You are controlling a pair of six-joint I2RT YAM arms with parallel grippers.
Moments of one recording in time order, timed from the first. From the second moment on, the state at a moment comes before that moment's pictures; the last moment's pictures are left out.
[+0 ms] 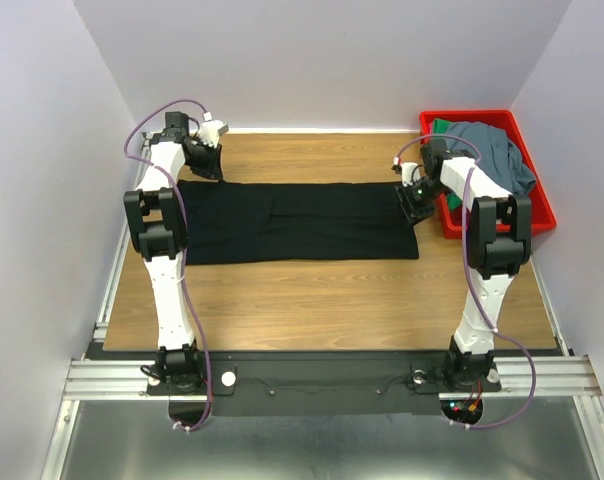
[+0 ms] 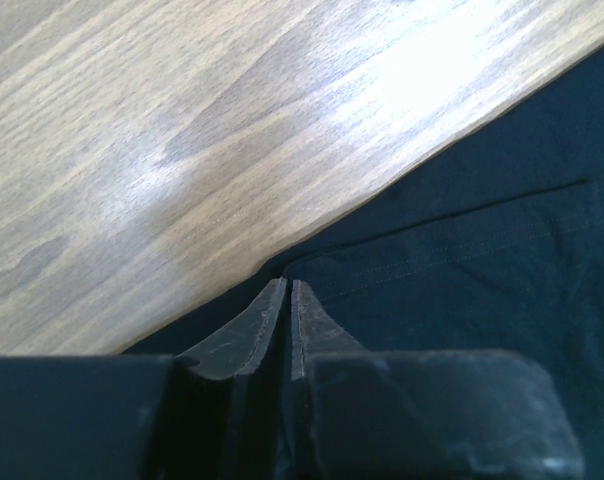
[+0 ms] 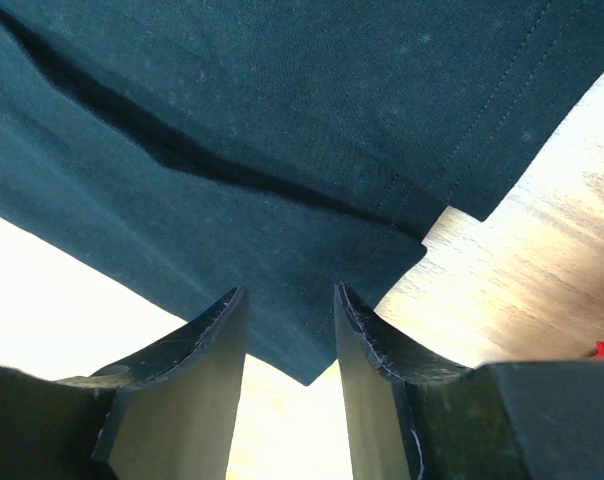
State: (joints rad) left arm 0.08 2.41 2.15 -0.77 0.54 0.44; right arm 0.05 2.07 1.65 -0.99 -0.38 -0.32
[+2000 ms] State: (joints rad) left arm 0.05 1.88 1.44 -0.63 0.60 0.46; right arm 0.06 2.18 1.90 -0.98 -0.45 -0.26
